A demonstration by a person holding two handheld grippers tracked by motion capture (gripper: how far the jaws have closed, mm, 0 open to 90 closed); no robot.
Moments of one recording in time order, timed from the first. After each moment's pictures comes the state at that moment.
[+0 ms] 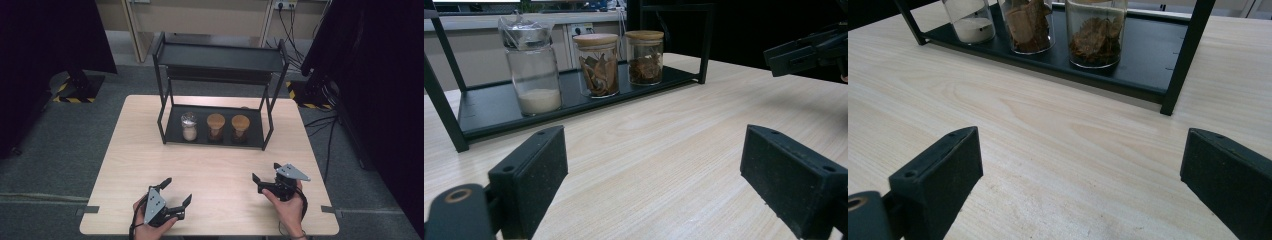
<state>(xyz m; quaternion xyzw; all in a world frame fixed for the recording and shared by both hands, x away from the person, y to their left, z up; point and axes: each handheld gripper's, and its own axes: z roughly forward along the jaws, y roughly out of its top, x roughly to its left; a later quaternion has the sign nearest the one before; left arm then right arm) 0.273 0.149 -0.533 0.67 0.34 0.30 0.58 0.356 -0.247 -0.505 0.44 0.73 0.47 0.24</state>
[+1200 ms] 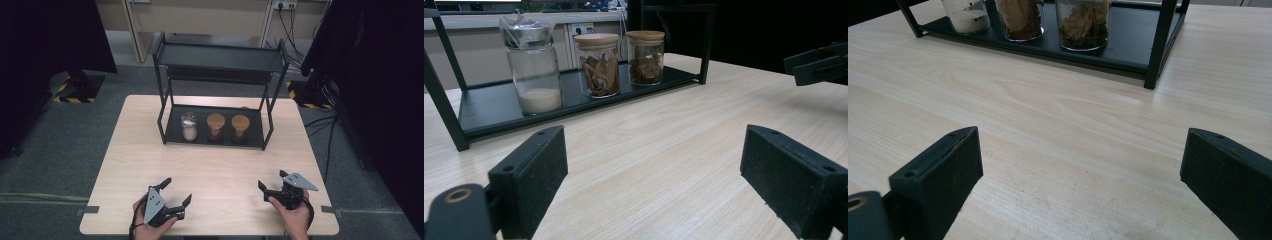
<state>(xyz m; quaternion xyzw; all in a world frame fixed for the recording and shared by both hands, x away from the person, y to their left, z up) 0.273 0.150 -0.533 0.67 0.35 0.30 0.58 0.336 -0.266 -0.515 0.45 0.72 0.47 0.24</state>
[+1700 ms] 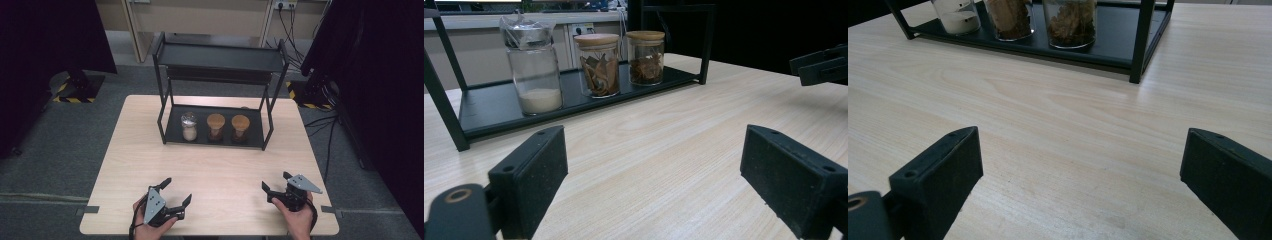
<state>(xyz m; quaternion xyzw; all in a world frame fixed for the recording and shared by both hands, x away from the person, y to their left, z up) 0.273 0.150 -0.533 0.67 0.35 0.30 0.58 0.332 -0.276 -0.518 0.46 0.71 0.47 0.25</state>
